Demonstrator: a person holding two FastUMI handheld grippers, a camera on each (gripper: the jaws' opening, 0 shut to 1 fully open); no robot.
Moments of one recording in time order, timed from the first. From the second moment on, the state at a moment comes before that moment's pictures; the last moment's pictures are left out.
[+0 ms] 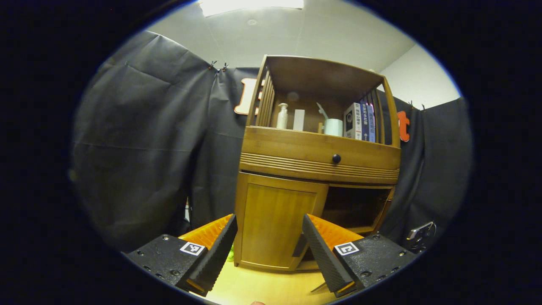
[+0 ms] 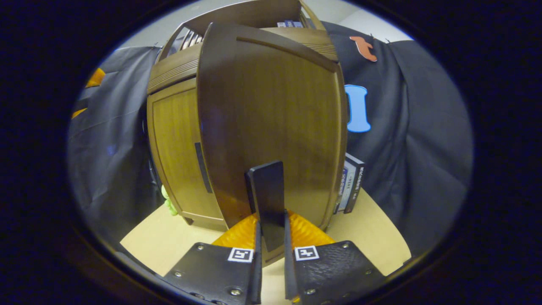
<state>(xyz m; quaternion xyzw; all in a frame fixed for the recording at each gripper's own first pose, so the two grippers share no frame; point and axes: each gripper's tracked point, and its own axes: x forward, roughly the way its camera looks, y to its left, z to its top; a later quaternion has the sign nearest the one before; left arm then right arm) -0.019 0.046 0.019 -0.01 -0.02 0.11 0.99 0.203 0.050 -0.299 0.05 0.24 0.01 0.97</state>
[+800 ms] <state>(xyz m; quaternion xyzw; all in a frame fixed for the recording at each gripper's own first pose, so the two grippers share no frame) 0.001 -0.023 -0.009 -0.03 0.00 0.01 1.00 0.208 0.028 -0.295 0.06 0.22 -0.08 0.97</state>
